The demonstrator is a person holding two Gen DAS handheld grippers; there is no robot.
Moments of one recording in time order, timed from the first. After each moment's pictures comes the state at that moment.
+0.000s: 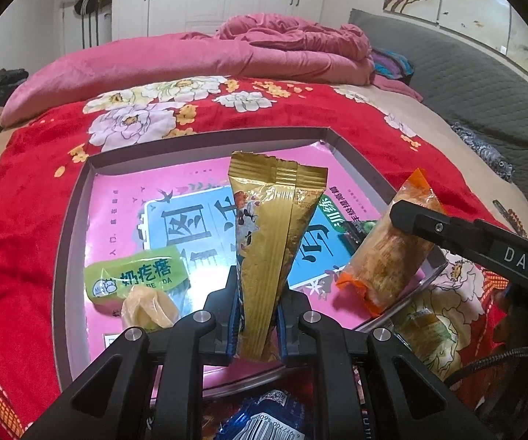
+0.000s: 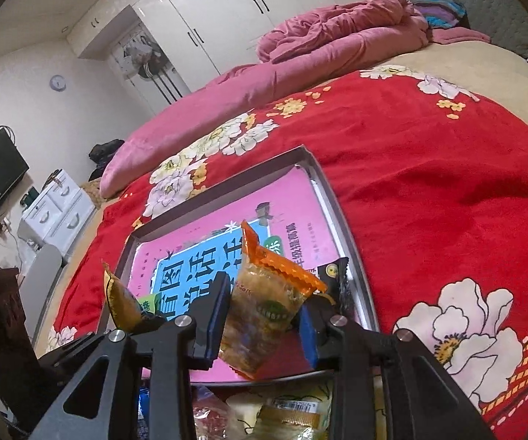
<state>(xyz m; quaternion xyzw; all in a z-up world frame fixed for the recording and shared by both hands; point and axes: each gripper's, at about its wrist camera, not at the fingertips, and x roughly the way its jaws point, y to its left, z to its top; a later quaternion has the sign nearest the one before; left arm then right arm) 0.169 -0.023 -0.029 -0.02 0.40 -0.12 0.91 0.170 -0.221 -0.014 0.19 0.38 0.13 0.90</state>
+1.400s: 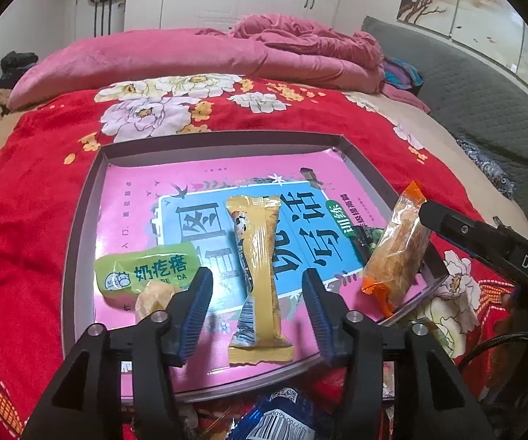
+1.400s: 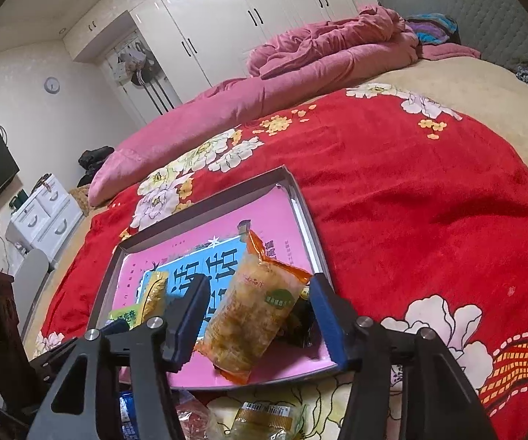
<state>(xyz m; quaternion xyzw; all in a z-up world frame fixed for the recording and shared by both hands) 0.169 -0.010 -0.027 -0.05 0.40 -0.11 0.91 0.166 -0.232 -0.003 0.17 0.35 0.11 0.91</state>
